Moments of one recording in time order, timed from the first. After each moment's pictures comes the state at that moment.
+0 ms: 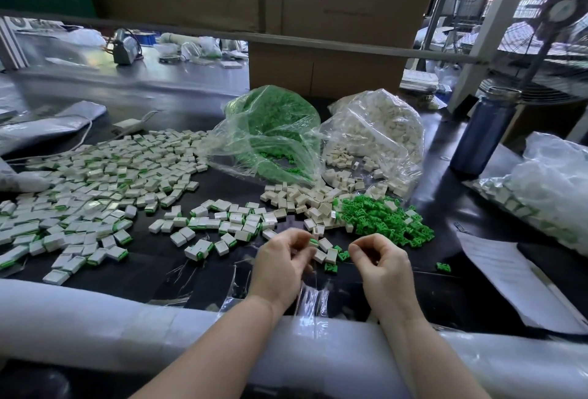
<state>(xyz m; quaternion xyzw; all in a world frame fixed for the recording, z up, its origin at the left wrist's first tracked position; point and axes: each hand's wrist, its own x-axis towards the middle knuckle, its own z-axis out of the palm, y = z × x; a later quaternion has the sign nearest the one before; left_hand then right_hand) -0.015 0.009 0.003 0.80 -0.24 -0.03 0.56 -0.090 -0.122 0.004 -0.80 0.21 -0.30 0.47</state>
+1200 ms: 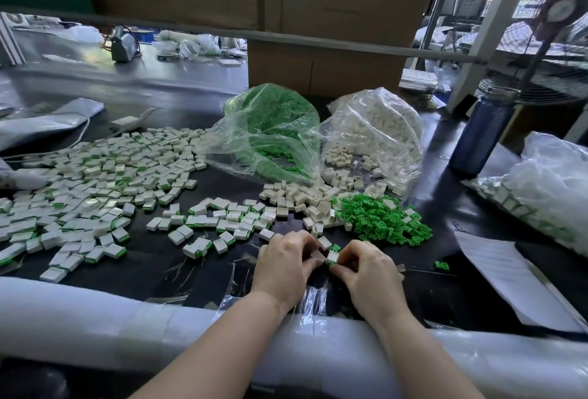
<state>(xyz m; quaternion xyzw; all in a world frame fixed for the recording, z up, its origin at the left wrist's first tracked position) -0.011 0.003 -0.004 0.89 -0.29 0.02 0.35 -0.089 -0.114 0.006 -0.92 0.21 -0.19 0.28</state>
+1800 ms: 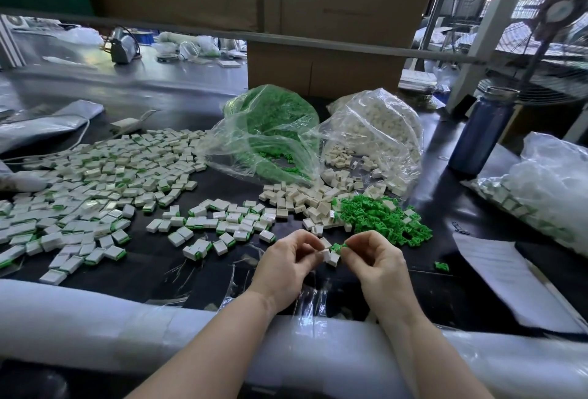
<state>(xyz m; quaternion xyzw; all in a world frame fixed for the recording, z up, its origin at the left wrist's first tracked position) -0.010 0.008 0.000 0.77 -0.28 -0.13 0.55 -0.093 -0.119 0.011 -0.77 0.16 -0.27 0.56</state>
